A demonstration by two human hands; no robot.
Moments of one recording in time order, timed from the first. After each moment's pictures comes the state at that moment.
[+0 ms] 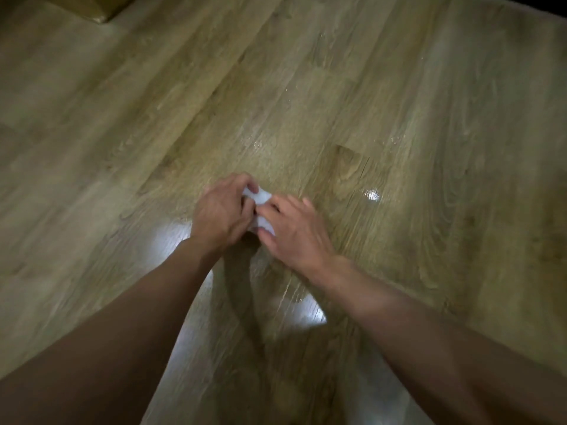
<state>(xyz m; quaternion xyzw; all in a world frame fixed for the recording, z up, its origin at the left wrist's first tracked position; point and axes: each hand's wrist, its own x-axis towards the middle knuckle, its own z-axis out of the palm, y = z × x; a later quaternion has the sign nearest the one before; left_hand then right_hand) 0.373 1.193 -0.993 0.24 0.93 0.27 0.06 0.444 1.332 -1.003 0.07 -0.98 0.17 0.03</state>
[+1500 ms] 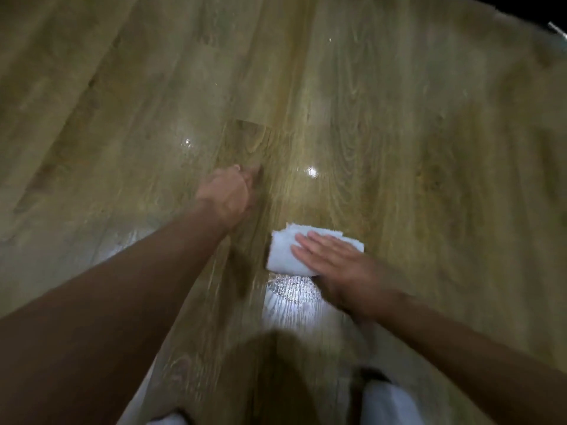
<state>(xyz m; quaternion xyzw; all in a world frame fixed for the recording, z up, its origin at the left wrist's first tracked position) 0.408 1.322 -0.971 0.35 0.91 0.01 0.22 0.638 1.455 -1.002 0.06 -0.99 0.11 -0.02</state>
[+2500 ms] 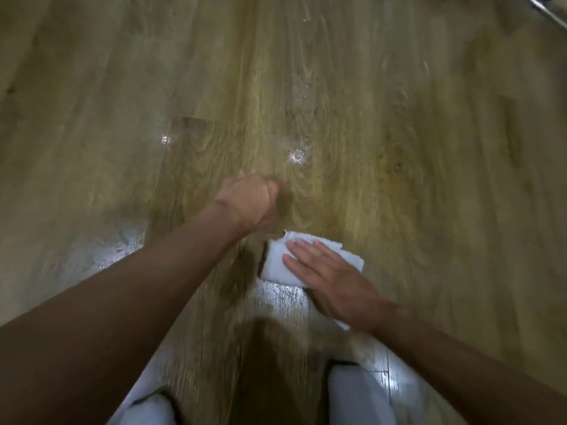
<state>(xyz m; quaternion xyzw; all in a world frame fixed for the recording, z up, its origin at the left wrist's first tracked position) 0.460 1.403 -0.964 0.50 0.83 -0.07 0.24 0.678 1.478 -1.013 0.03 -0.99 0.15 -0.05</state>
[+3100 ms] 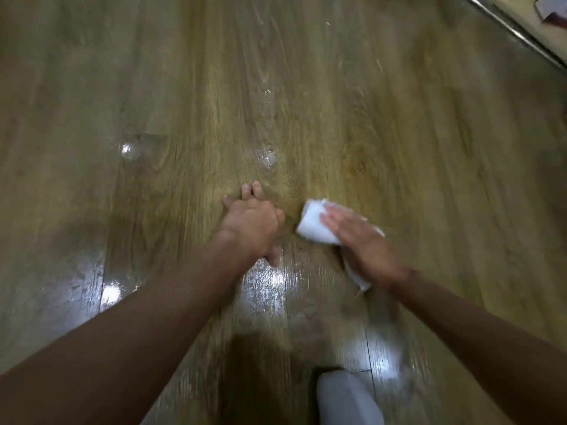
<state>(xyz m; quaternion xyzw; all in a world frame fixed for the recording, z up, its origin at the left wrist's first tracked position) 0.501 1.441 -0.970 0.56 0.77 -0.17 0.26 0.702 1.567 -1.000 -0.13 -0.98 0.15 -0.02</state>
